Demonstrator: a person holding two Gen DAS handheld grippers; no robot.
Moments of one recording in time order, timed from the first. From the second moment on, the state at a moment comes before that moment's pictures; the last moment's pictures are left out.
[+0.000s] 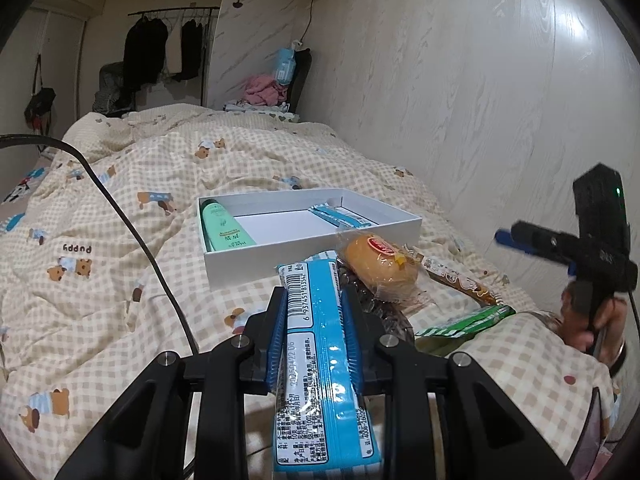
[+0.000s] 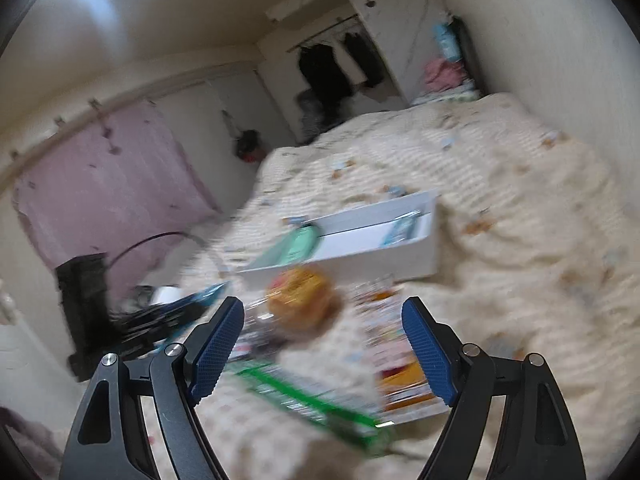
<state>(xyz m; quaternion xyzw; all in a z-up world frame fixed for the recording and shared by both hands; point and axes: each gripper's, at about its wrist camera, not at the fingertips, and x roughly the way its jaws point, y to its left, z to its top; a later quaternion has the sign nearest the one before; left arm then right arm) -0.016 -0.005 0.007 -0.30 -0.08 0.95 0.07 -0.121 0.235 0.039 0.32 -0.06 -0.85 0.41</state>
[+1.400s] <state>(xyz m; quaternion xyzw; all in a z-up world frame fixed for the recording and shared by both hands) -0.014 -0.002 0.005 -0.31 -0.07 0.95 0.07 -0.102 0.218 0.049 0.33 0.04 -0.88 0.36</state>
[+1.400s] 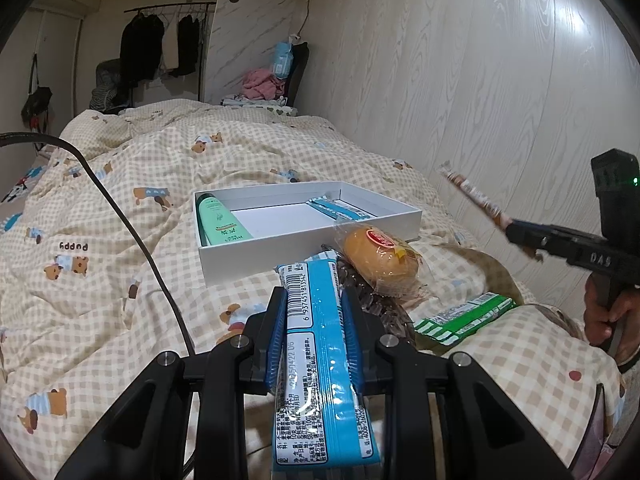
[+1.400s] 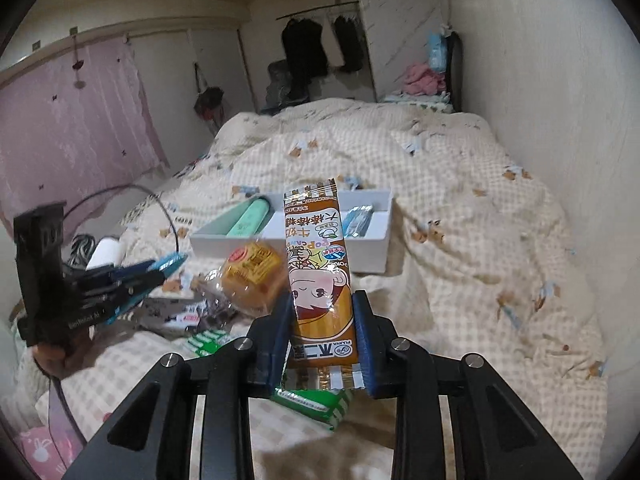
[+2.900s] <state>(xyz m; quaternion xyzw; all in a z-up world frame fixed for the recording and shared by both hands) -0.012 0.001 0.006 -0.31 -0.07 0.95 0.07 -0.137 0.249 -0.001 0.39 -0.17 -0.84 0.34</state>
